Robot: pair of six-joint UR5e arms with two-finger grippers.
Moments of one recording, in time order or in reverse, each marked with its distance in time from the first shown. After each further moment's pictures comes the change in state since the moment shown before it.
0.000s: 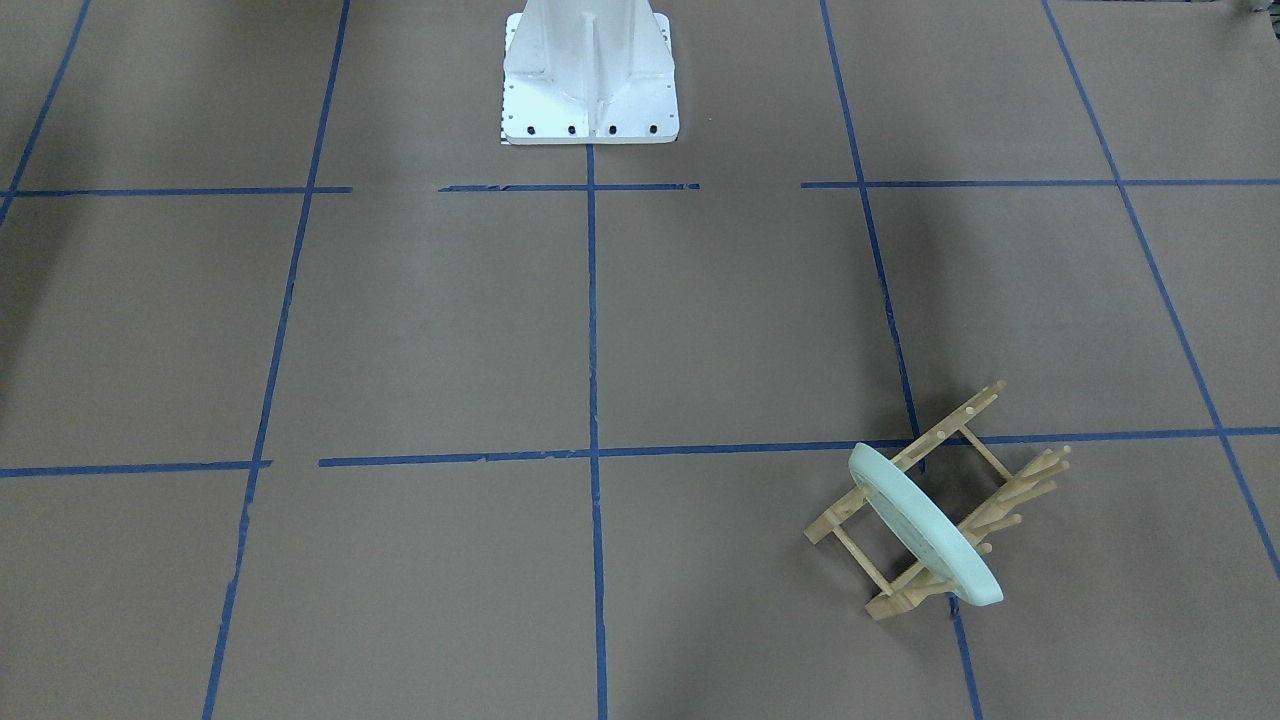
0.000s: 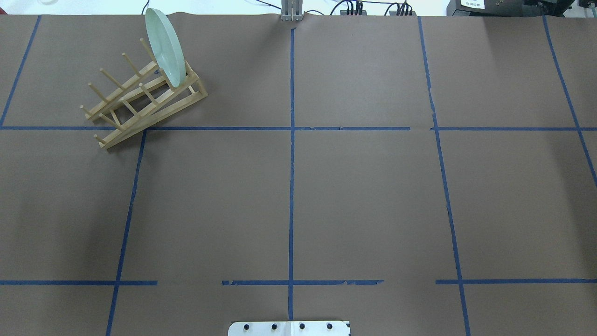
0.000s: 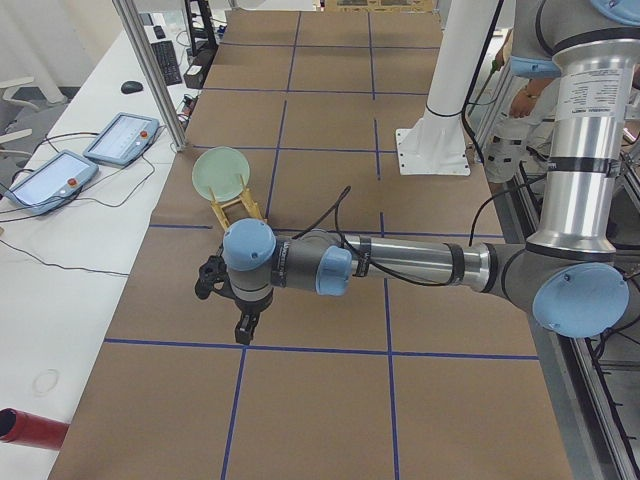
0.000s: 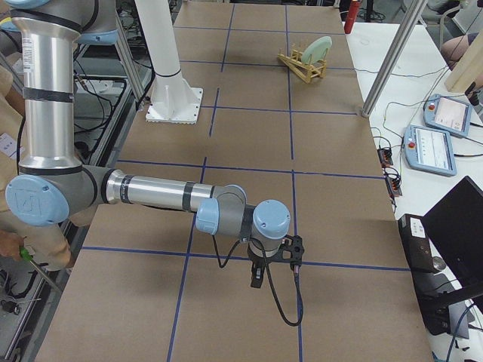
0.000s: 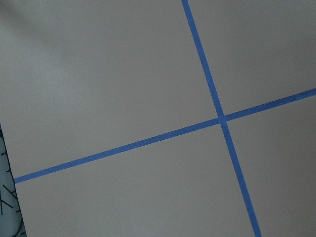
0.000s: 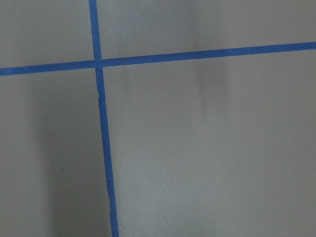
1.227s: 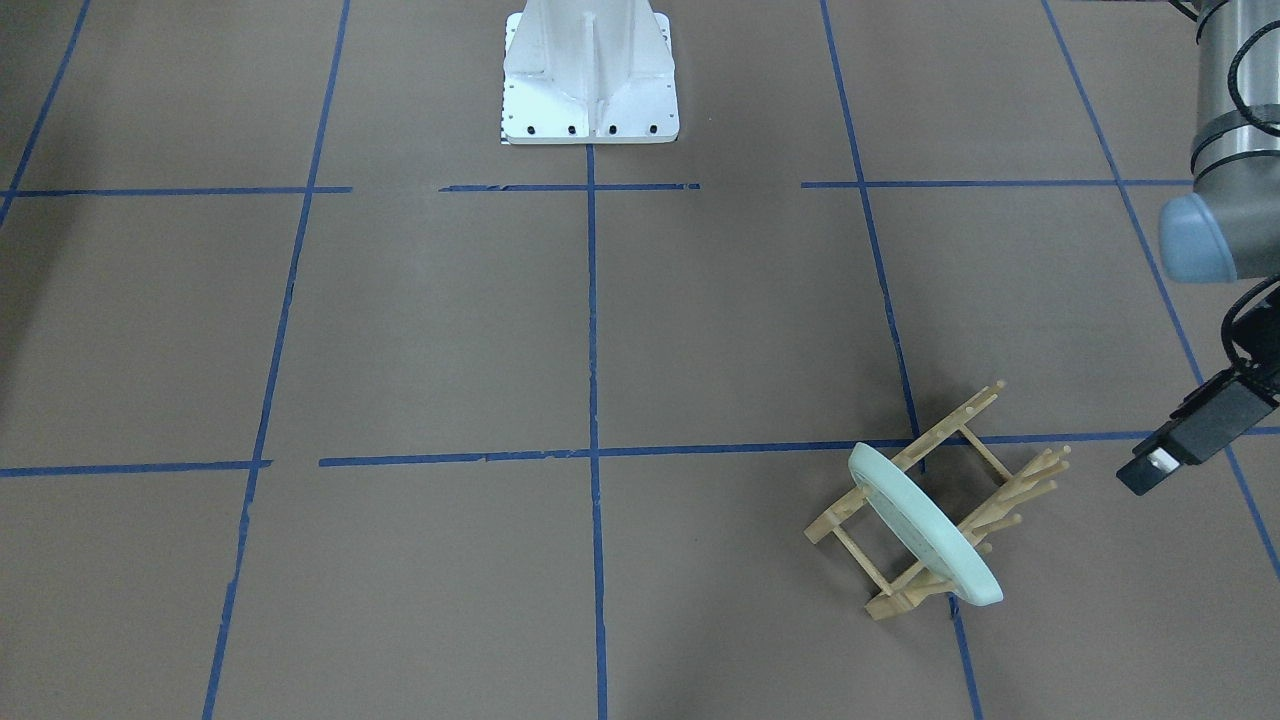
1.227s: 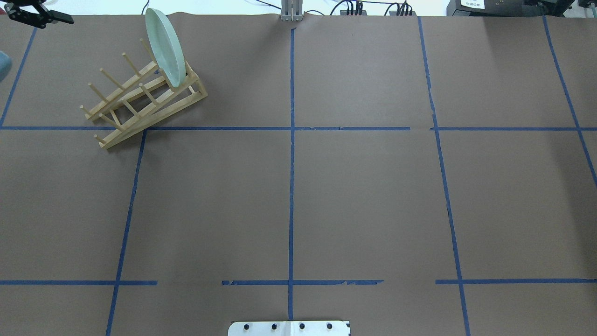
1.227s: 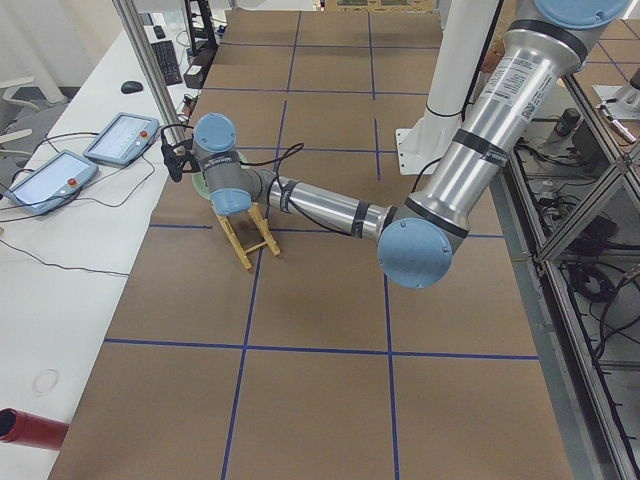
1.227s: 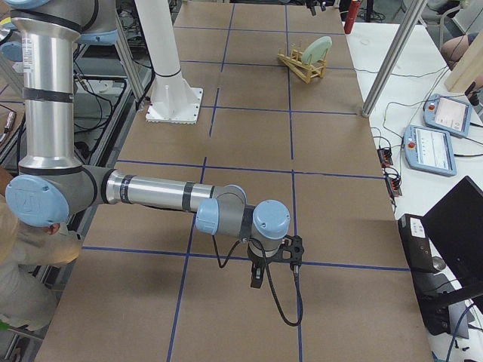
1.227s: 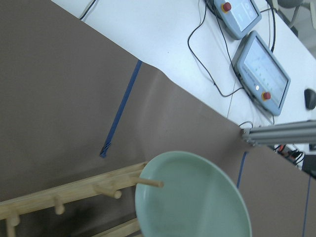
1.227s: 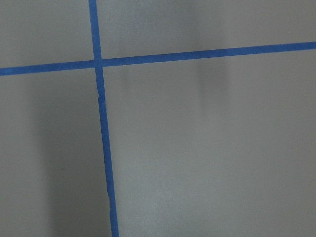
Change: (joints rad) left arm 0.355 -0.457 0.335 -0.974 0.175 -1.700; right arm 0.000 0.000 0.000 0.000 0.000 0.000
